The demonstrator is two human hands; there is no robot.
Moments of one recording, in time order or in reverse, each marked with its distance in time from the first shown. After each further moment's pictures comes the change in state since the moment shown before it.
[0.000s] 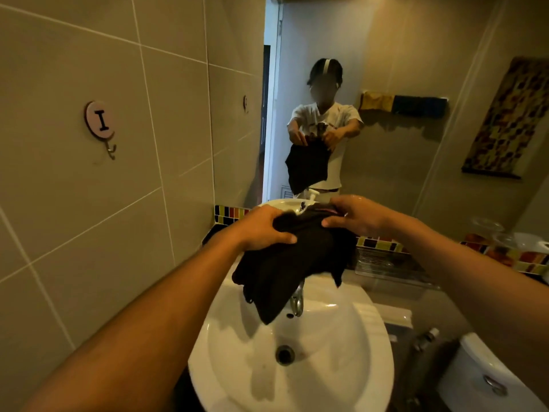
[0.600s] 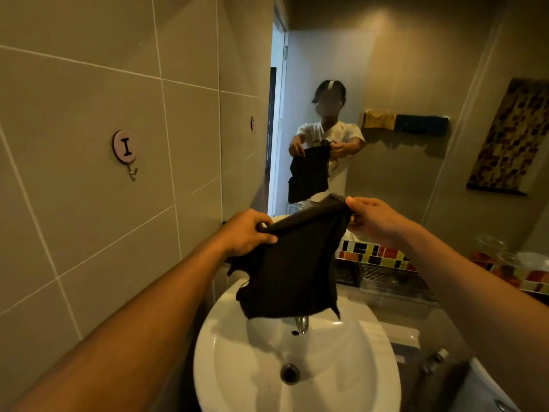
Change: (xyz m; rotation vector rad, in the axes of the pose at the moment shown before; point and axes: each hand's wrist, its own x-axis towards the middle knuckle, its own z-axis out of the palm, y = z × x) left_hand -0.024 -0.002 -0.040 0.100 0.135 0.025; right_hand -0.005 0.000 -0.016 0.873 0.189 0.193
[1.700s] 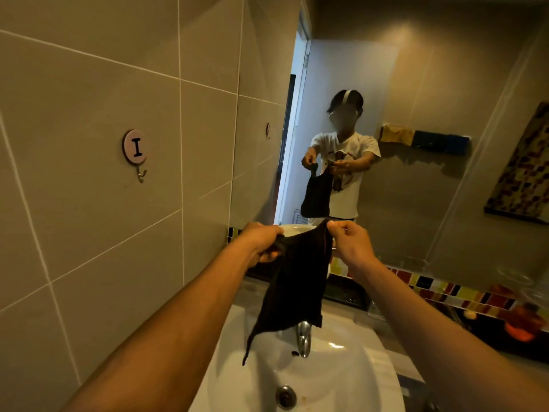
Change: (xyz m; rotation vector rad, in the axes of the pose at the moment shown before) left_hand 0.046 -0.003 0.016 -0.825 0.196 -0.605; right_hand 0.049 0.024 0.075 -0.015 0.362 -0.048
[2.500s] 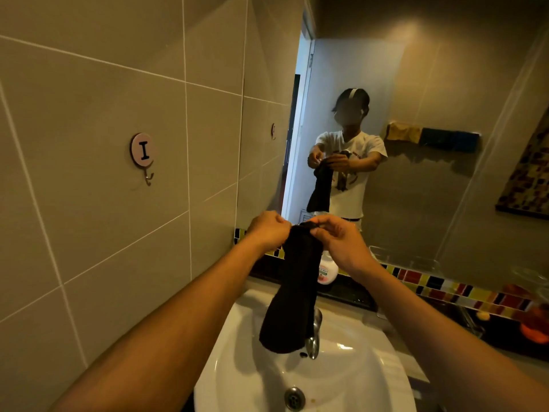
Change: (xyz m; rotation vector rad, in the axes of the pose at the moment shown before) left_hand 0.007 0.011 0.000 0.430 0.069 0.333; right_hand -0.019 -0.014 0.014 -0.014 -0.297 -0.311
